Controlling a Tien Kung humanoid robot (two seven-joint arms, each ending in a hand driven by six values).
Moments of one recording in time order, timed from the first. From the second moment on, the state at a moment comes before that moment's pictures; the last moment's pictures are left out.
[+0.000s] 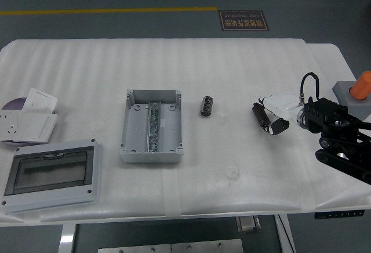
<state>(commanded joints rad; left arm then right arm) 0.05 0.30 -0.32 -0.20 0.09 -0.04 0.11 0.83 -0.62 0.18 1.18 -1.75 -0.02 -0.24</state>
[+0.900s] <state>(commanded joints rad) 0.05 0.30 -0.32 -0.20 0.10 -0.04 0.11 0.78 -0.64 0.32 1.30 -1.68 -0.08 -0.23</state>
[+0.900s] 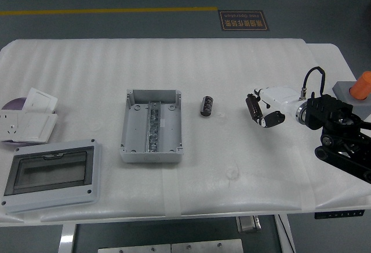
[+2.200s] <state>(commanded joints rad) 0.07 0.30 -0.30 -0.20 0.08 -0.04 0.11 0.70 -0.27 0.31 1.32 -1.63 -0.38 -0.28</state>
